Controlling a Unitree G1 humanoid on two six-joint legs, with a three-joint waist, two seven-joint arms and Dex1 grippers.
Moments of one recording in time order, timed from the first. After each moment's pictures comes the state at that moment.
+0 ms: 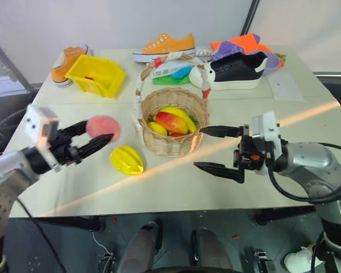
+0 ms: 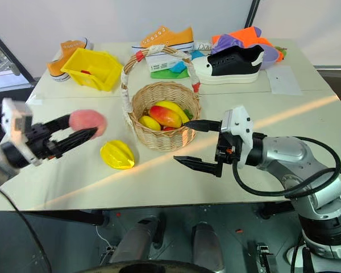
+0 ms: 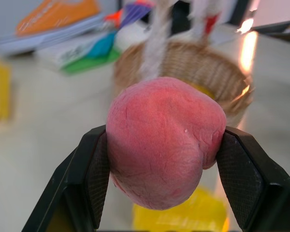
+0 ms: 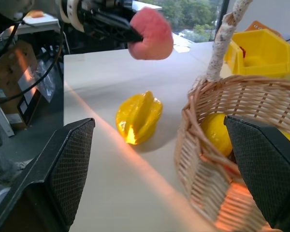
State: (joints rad) left arm -0.23 0.80 0.32 -0.54 -0.86 0.75 -0.64; right arm -0.30 -0.76 -0.08 -0.53 0.75 0.58 0.92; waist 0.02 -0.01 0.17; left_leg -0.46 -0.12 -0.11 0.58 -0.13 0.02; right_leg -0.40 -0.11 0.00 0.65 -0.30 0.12
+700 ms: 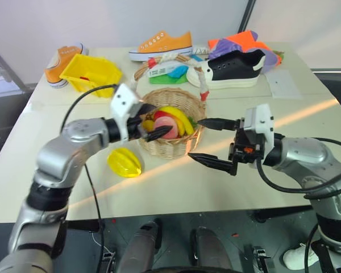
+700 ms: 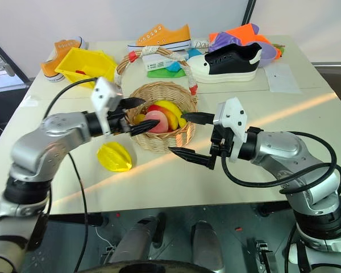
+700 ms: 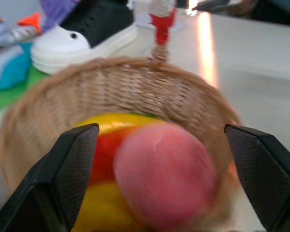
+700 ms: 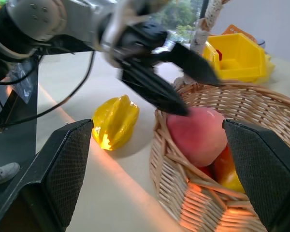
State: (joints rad) left arm -0.47 0.67 0.04 -0.37 -0.66 0.80 -0.69; right arm -0.34 -0.74 -0.06 -0.59 0.74 0.64 0.81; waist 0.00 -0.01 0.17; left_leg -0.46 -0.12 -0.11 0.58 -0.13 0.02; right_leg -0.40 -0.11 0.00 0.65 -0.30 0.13
